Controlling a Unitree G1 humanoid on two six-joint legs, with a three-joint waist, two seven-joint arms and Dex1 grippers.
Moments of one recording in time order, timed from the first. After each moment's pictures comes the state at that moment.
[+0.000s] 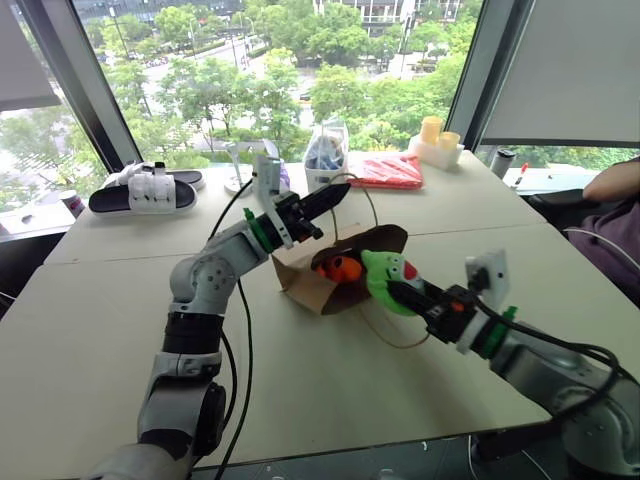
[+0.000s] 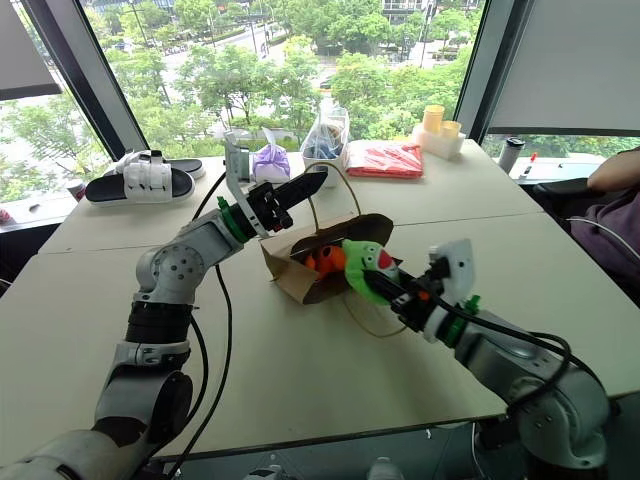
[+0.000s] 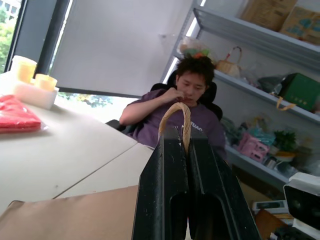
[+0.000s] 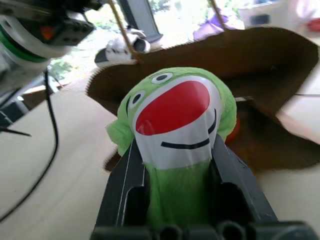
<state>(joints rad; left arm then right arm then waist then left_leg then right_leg) -0.88 0.18 0.14 0.14 -0.79 0.70 -0.68 -0.29 -0.44 -0.19 -0.60 0.87 0.95 0.25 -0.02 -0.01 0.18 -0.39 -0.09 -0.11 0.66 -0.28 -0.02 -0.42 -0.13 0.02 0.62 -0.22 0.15</state>
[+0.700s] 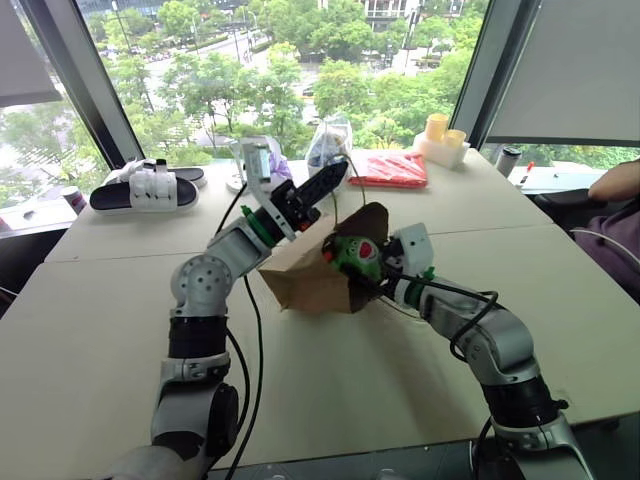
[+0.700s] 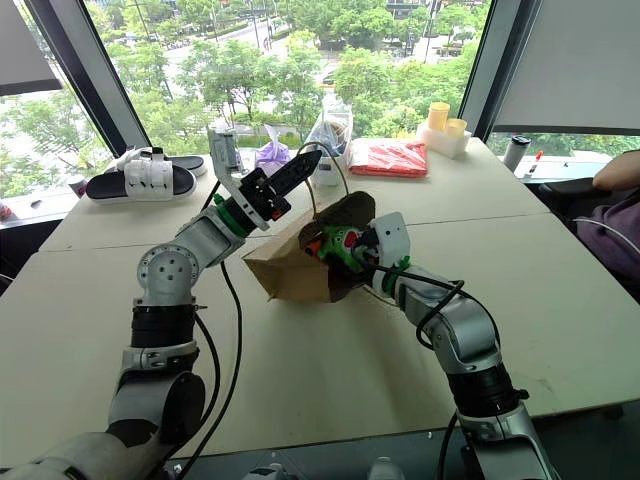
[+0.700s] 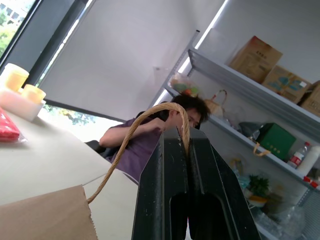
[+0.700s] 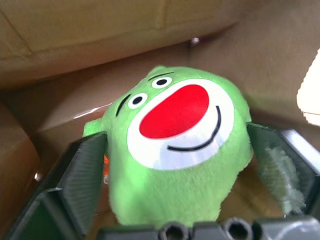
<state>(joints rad) -0.88 0.10 0.25 0.07 -0.97 0.78 -0.48 -0.54 -0.37 0.07 -0.21 0.42 0.80 0.26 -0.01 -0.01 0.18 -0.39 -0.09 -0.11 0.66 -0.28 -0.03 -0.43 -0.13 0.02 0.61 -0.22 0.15</state>
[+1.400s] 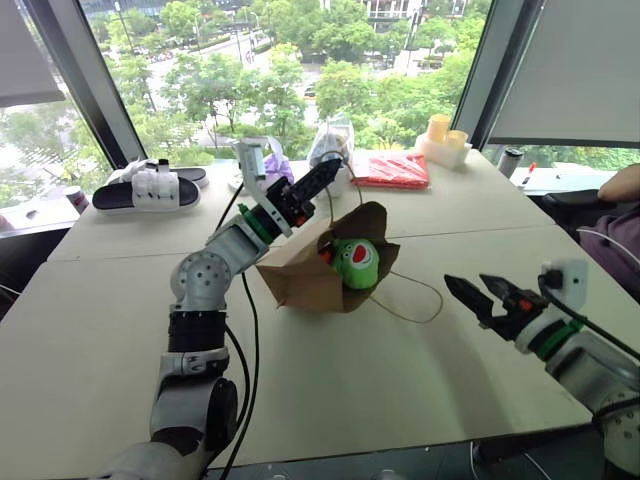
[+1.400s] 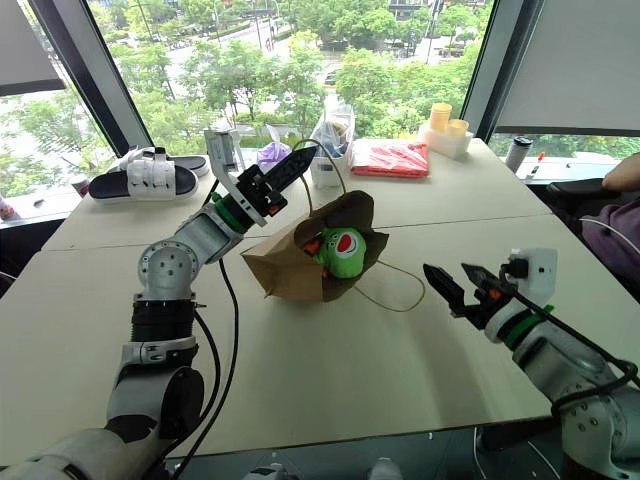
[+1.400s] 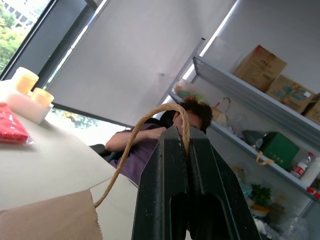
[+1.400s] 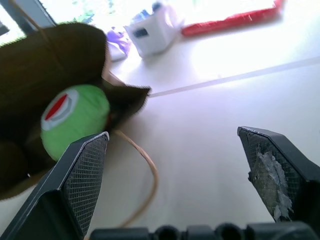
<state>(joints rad) -0.90 0.11 0.26 0.15 -0.97 0.76 -0.51 -0.06 -0.43 -0.58 -0.48 0.86 0.95 0.30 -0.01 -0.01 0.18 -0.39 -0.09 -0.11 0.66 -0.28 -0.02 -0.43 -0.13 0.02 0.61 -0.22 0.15</state>
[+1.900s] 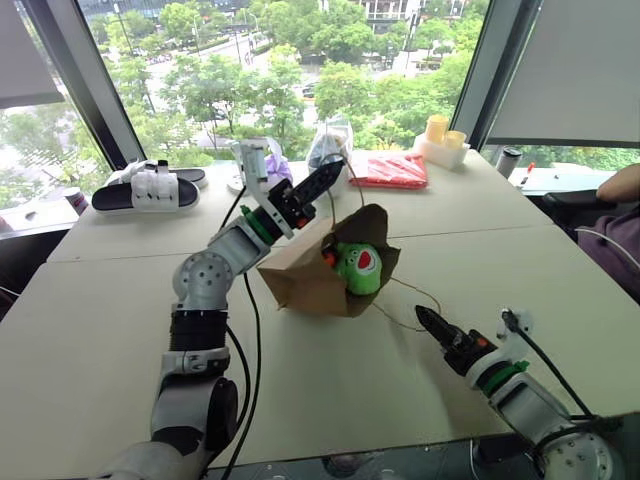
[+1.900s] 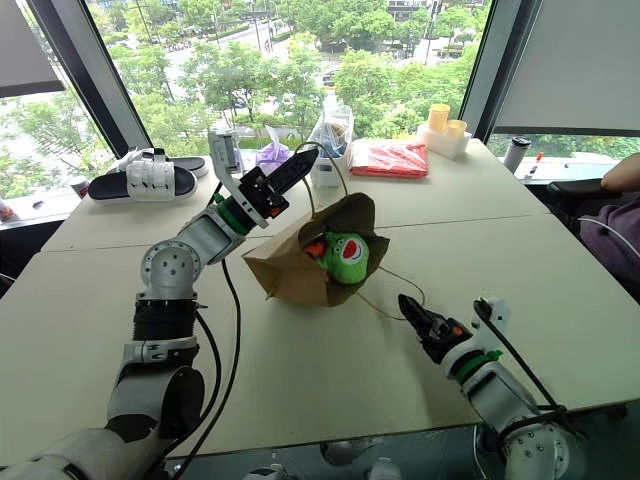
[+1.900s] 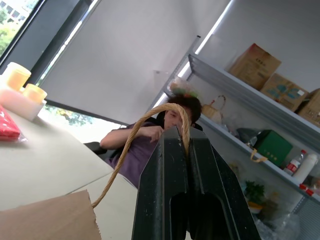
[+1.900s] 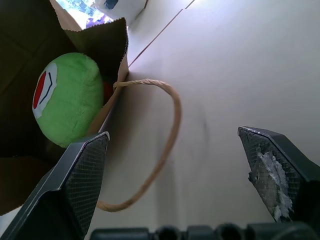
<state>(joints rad) -0.90 0.11 0.26 0.16 -0.97 0.76 -0.53 -0.02 -0.14 -0.47 -0.36 0.97 0.88 0.17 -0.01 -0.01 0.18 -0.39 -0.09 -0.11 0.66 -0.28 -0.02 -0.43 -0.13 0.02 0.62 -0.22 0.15</state>
